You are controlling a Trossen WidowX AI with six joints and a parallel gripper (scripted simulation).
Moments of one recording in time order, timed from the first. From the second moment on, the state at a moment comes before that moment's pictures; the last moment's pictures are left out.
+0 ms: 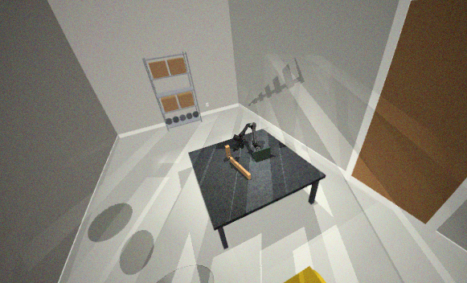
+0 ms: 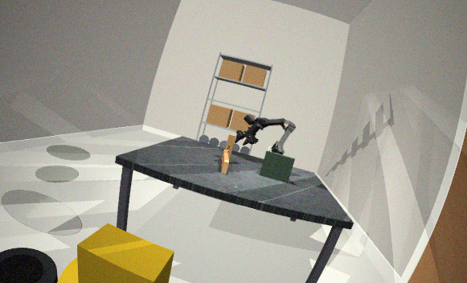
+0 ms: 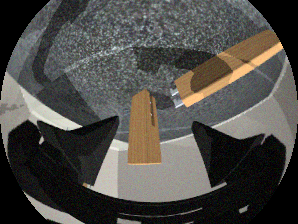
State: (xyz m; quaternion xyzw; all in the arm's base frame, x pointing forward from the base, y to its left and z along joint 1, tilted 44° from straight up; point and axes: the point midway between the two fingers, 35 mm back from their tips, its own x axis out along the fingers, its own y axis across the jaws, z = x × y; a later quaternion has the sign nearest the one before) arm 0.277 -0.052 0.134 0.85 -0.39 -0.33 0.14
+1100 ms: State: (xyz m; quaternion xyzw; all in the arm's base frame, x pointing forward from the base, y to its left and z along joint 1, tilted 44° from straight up) arm 0.300 -0.040 0.126 0.72 -0.49 0.14 -0.46
